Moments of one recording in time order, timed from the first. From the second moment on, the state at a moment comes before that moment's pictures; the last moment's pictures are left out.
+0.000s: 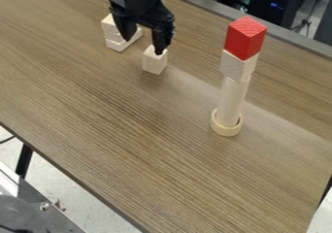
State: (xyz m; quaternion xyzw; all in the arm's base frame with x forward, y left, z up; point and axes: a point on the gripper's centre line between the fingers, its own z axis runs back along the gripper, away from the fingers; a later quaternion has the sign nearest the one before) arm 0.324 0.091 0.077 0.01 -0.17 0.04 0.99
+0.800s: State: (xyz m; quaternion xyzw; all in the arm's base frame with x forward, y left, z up) arm 0.339 0.103 0.064 -0.03 -0.20 0.04 0.98
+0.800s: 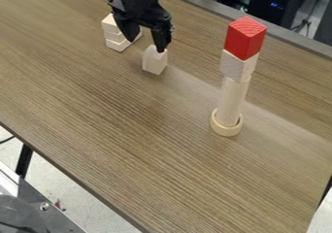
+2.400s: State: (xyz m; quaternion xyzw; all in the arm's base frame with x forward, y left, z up) arm 0.353 0.074 0.030 0.01 -0.17 0.03 0.99
